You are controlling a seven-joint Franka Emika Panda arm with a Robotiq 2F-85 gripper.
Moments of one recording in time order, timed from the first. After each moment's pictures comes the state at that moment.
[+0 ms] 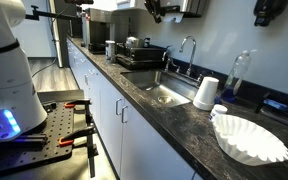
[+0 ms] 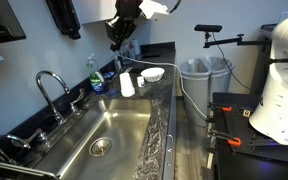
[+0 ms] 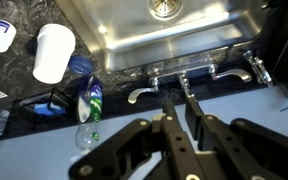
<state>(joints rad) -0.06 -0.39 0.31 -2.45 -0.11 2.71 0.48</state>
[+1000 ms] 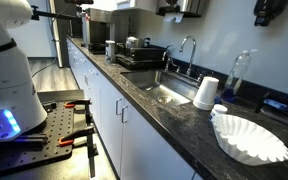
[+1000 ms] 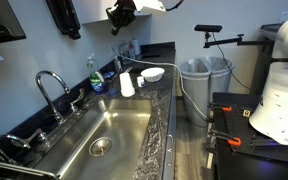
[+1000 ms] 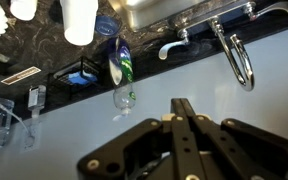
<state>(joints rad) -0.22 -0.39 0.32 -2.43 -0.20 2.84 0.60</state>
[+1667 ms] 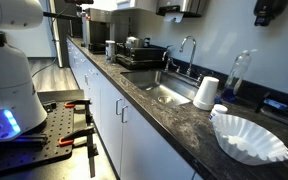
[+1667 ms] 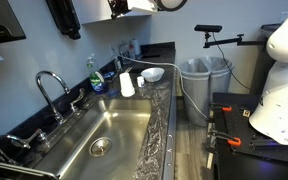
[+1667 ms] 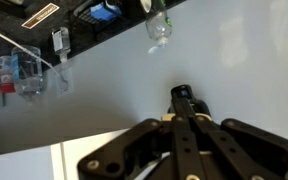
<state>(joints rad) -0.71 -0.33 0.56 -2.34 -0.46 3.11 0.86</state>
